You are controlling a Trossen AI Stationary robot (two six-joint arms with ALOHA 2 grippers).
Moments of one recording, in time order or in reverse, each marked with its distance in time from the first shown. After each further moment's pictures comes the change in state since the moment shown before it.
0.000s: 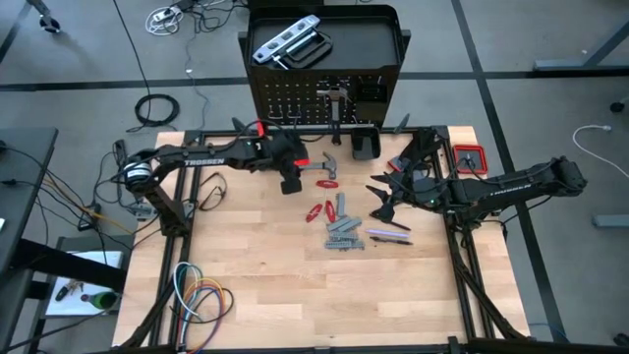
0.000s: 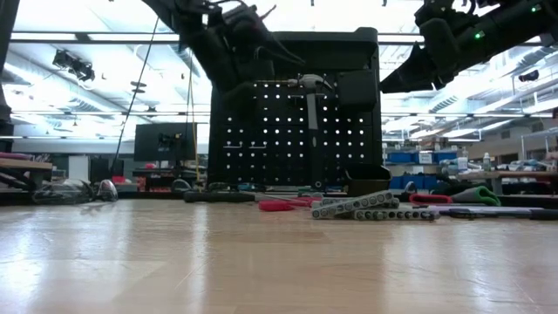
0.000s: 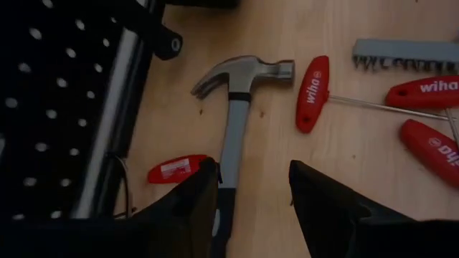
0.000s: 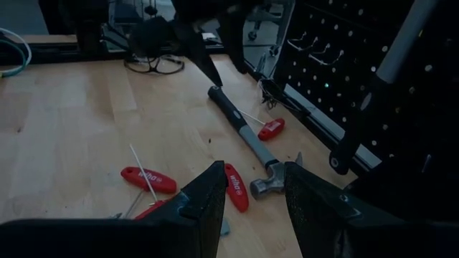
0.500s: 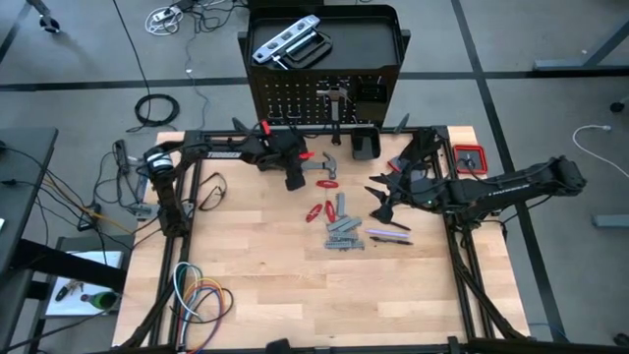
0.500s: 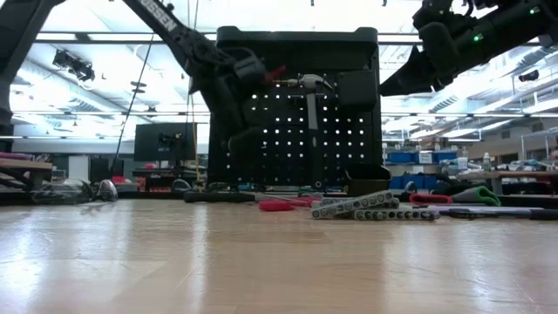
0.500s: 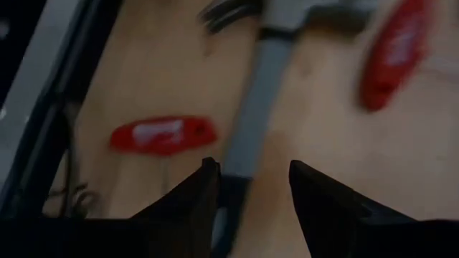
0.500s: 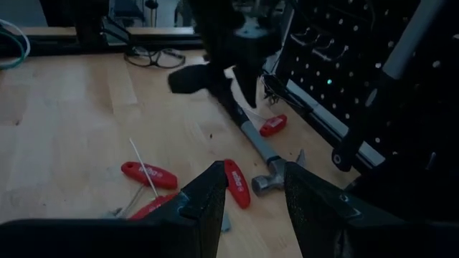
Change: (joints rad) left arm 0.125 0.193 -0.023 0.100 0.075 -0.102; right arm 0.000 0.028 0.000 0.004 -0.004 0.000
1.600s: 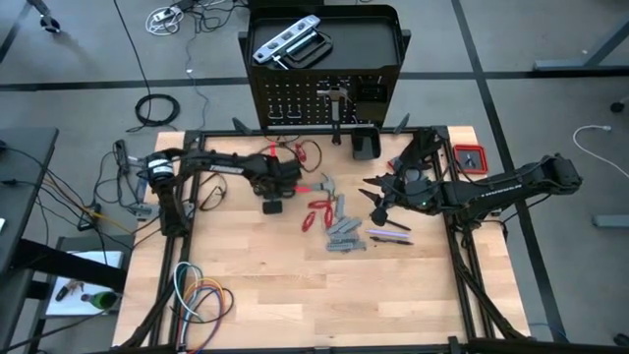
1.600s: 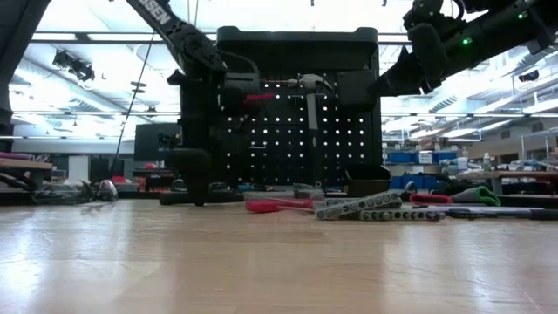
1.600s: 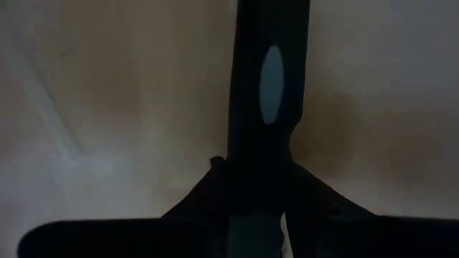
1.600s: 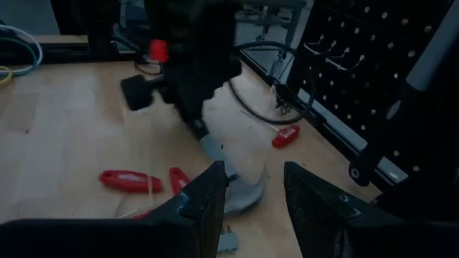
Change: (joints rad) left arm -0.204 -0.016 -0.067 -0.388 -0.113 0.022; right arm 0.000 0.091 0.000 0.135 -0.022 -0.024
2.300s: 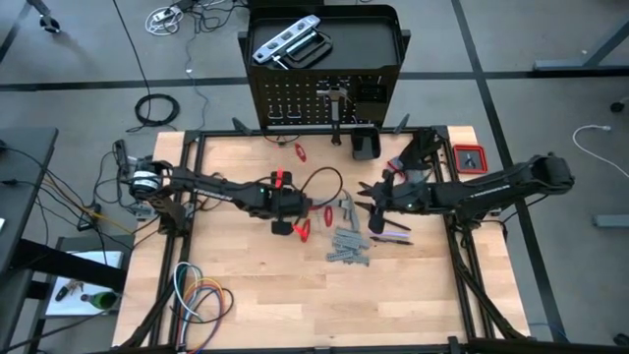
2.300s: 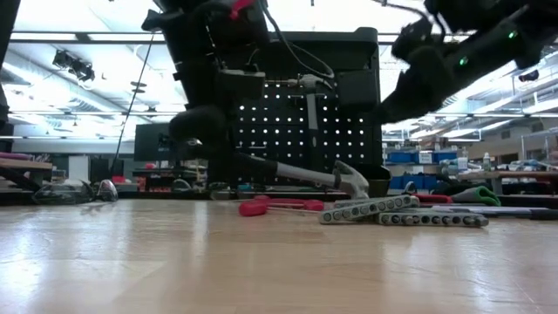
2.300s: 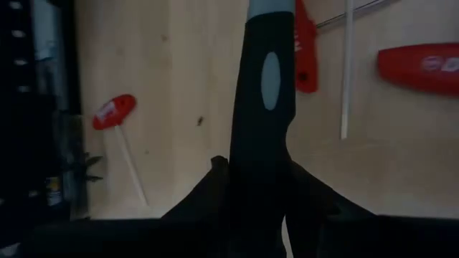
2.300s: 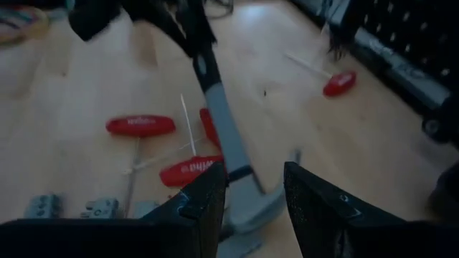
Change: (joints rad) left arm -0.307 -0.112 0.020 0.085 -0.331 -0.096; right arm -0.044 0.145 0.000 -0.025 -0.187 0.083
